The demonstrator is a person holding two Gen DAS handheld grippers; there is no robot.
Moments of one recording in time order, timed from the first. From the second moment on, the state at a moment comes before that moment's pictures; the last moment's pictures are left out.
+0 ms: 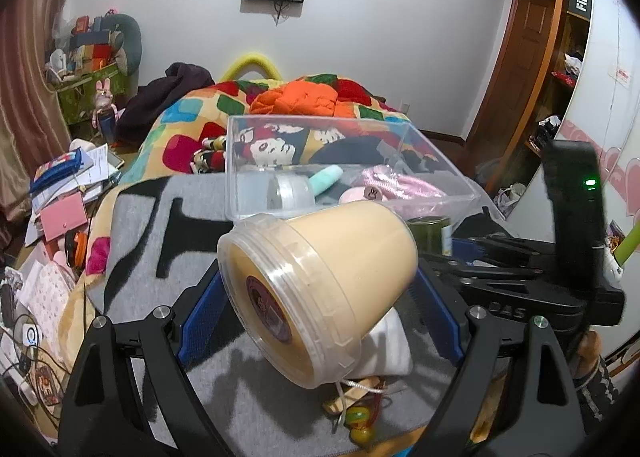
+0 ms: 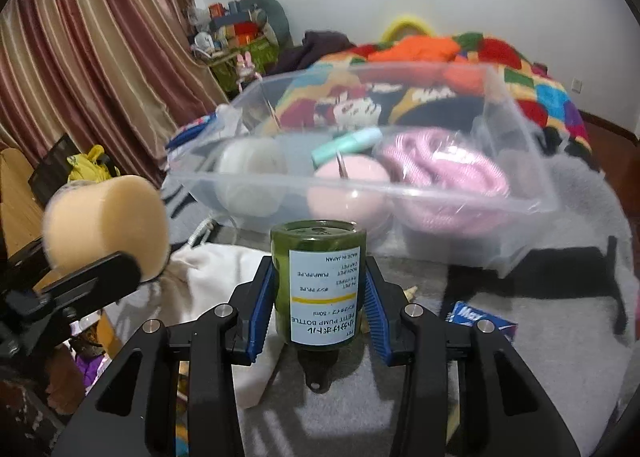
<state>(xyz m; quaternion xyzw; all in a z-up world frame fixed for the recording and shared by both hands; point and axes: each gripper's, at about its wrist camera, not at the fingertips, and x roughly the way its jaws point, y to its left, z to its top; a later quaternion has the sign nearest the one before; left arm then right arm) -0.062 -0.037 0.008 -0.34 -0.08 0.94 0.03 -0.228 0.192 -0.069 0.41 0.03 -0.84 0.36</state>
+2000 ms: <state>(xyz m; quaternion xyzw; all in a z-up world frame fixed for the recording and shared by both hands) -0.210 -0.057 -0.001 -0.37 -0.06 0.93 0.02 -0.311 0.191 -0.024 0.32 0.06 -0.90 0.30</state>
